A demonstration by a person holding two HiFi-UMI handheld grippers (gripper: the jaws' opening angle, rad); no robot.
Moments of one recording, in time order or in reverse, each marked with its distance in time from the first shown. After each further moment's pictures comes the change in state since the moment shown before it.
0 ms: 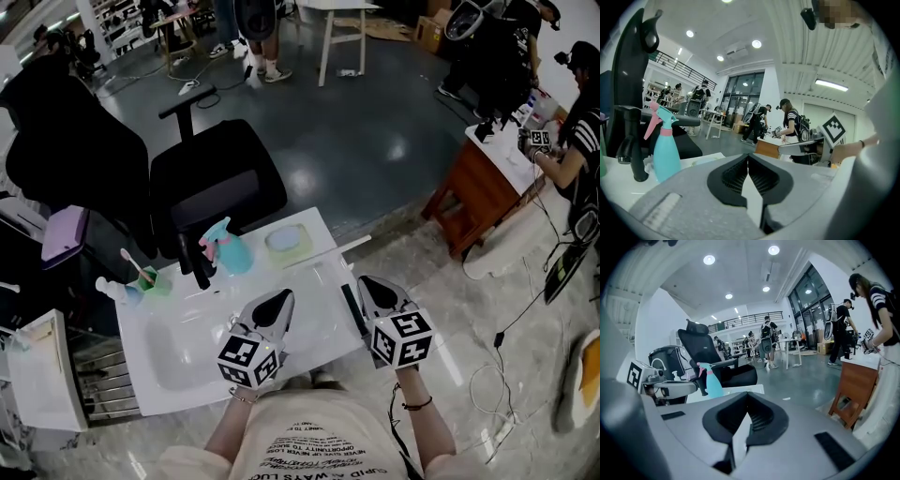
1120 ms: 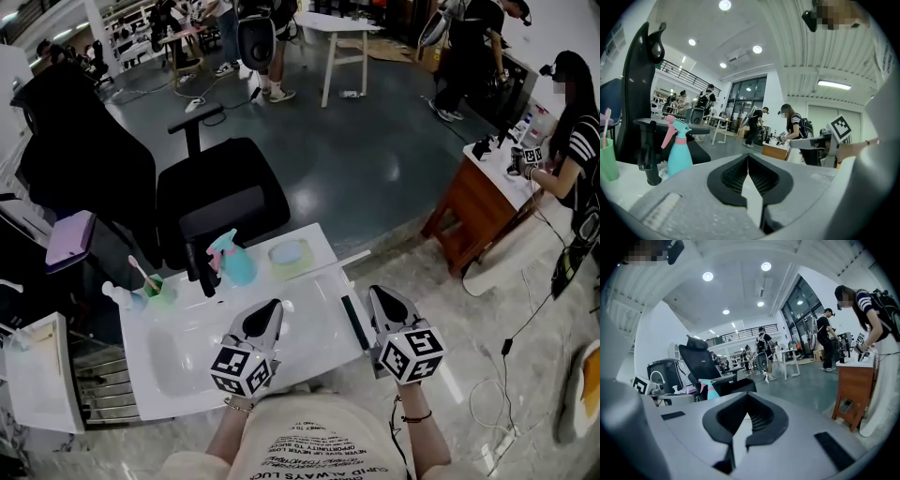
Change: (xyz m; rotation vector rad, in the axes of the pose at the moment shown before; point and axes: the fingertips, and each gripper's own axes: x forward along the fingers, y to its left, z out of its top) left arm -0.025 0.014 0.013 0.018 -0.067 0.071; right arm -0.034 -0.003 0.029 0.059 -0.179 -0.017
